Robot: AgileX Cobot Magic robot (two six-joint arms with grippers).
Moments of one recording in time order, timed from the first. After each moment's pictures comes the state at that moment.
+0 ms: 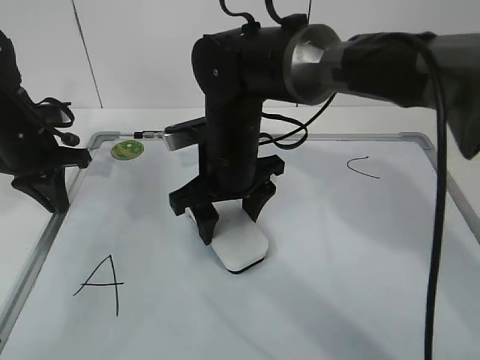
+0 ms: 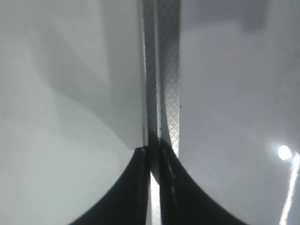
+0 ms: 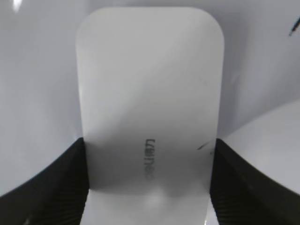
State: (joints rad) left arm -0.11 2.09 -1.48 -0.18 1.07 0.01; right arm 0.69 2.25 -1.89 0.06 1.27 0.11
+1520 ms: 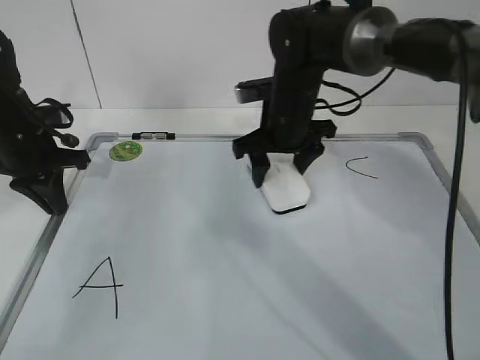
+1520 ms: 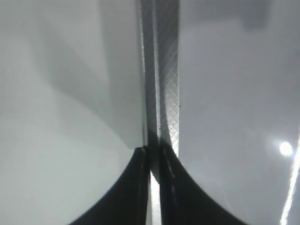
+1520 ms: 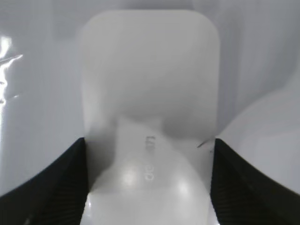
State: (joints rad) left arm -0.11 2.09 -1.48 -0.17 1.08 0.01; right arm 0.47 2.32 -2.01 -0.01 1.23 0.15
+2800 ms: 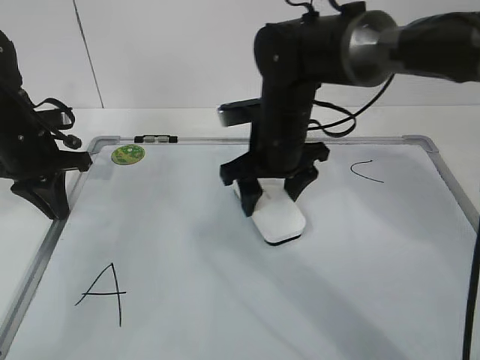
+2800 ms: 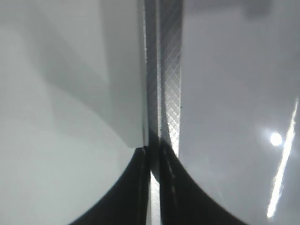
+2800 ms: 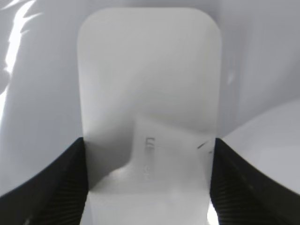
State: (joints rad) left arm -0.11 2.09 -1.48 -0.19 1.12 0.00; right arm 0.56 2.21 -1.80 0.03 1.18 0.13
